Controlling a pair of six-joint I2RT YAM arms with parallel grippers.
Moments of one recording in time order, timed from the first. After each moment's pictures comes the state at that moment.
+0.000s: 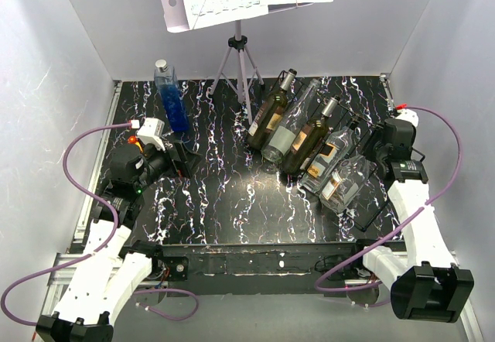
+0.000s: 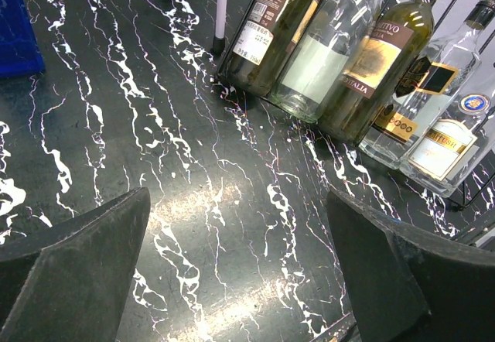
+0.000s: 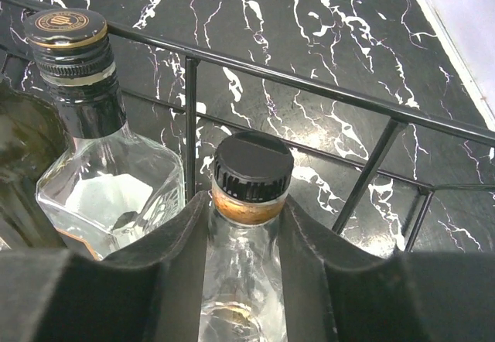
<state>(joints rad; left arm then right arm) -0.22 0.69 0.77 -0.36 0.31 -0.29 -0.02 0.98 0.87 -0.49 0.17 0.33</state>
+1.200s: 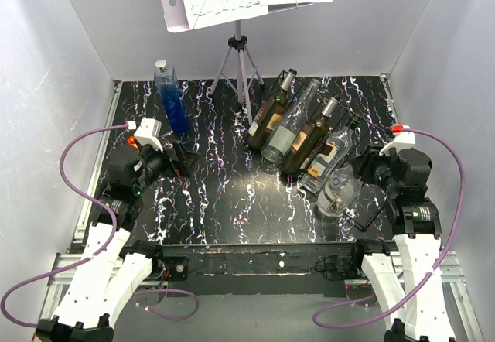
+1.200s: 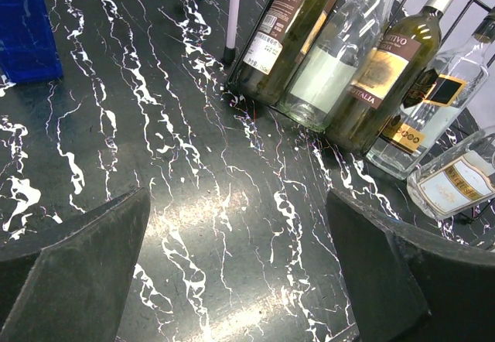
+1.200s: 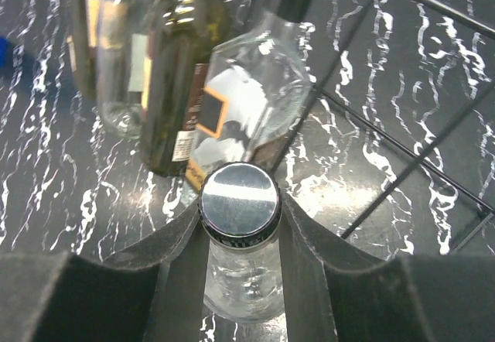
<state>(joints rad) -0.22 0.67 0.77 -0.36 0.27 -0.29 0.00 0.58 0.81 -0.64 -0.16 0.21</state>
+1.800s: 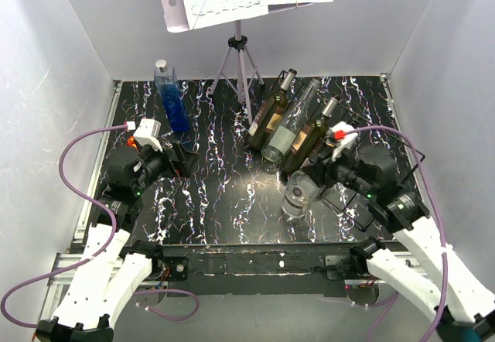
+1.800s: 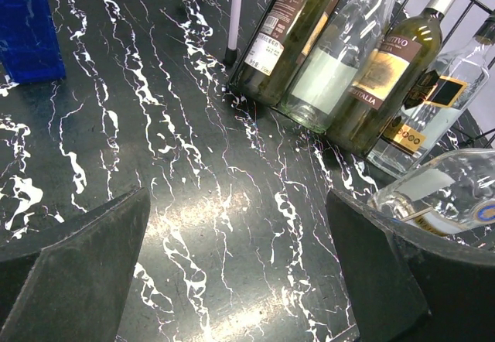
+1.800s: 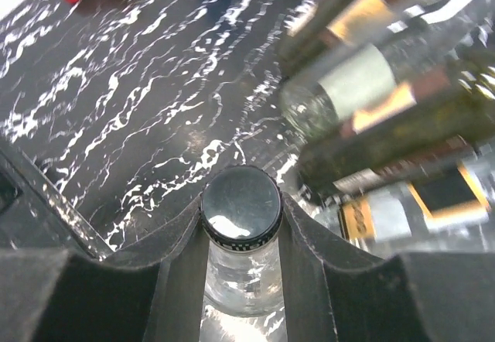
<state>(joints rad) -0.22 0.66 0.77 -0.36 0.26 -0.29 0.49 0.63 0.81 -0.49 -0.25 0.13</state>
